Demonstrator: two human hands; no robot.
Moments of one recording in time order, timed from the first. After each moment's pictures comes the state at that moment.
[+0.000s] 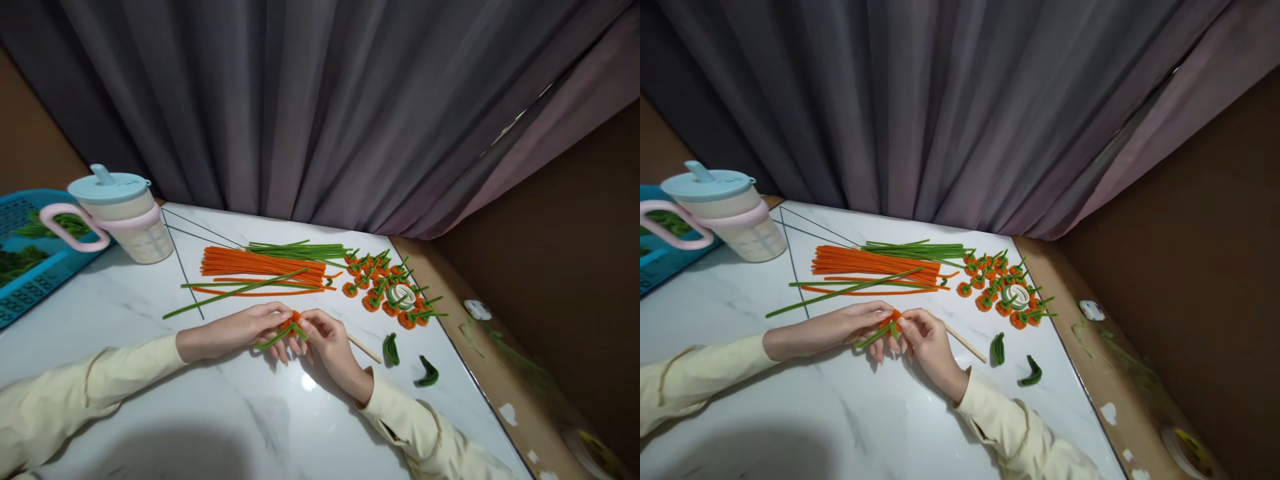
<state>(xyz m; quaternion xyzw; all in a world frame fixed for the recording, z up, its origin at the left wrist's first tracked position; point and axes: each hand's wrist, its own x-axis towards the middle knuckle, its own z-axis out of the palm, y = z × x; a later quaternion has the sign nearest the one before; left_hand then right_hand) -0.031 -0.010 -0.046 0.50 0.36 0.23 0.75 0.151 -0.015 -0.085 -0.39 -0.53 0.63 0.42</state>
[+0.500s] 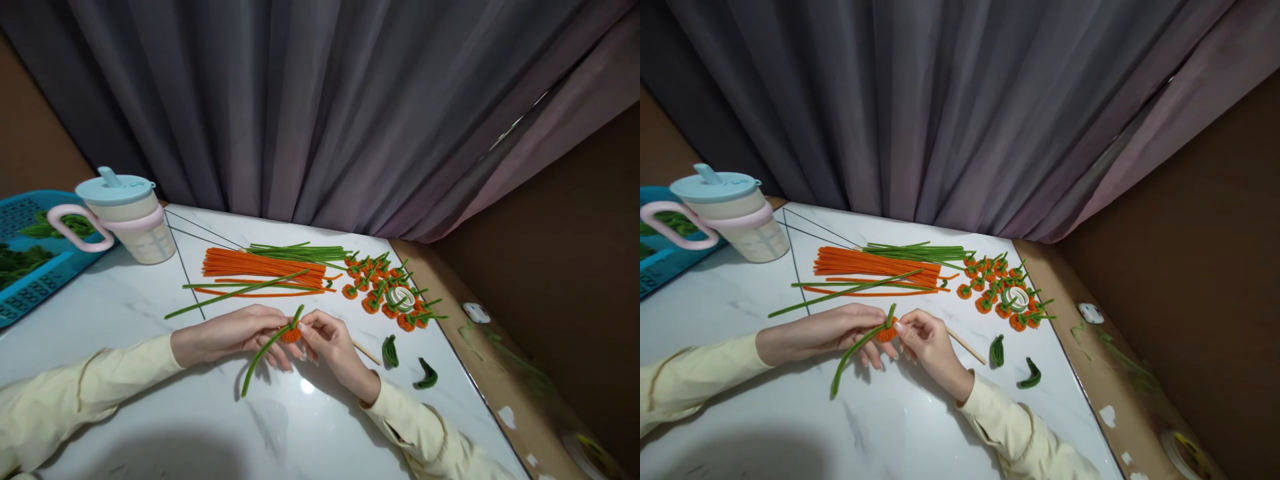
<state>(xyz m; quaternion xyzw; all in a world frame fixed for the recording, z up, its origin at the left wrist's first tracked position) -0.036 -0.015 -0.035 0.43 0.36 0.21 0.80 0.157 -0.015 -0.070 -0.37 -0.57 0.64 0.37</state>
